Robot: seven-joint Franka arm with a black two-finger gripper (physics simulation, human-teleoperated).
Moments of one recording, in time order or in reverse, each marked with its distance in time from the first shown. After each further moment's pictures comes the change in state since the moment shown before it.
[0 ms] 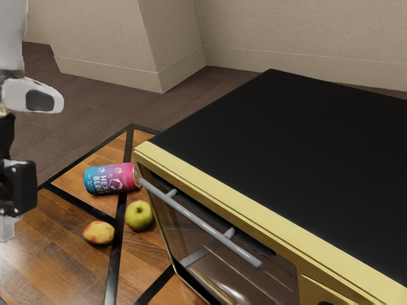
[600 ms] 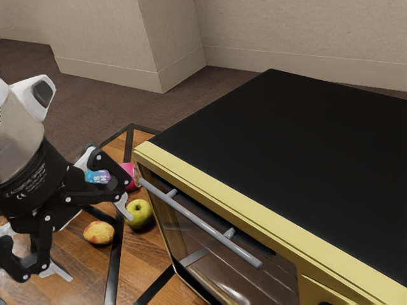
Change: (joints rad) arm 0.234 -0.326 -0.412 -0.428 -0.123 0.834 -1.092
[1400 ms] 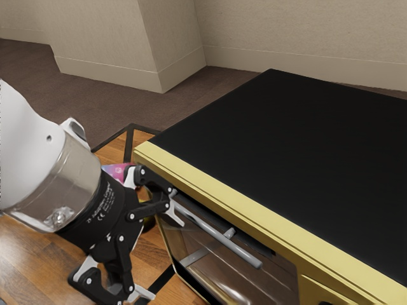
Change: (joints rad) arm 0.078 -0.029 -0.080 -0.202 -0.113 0.341 -0.344
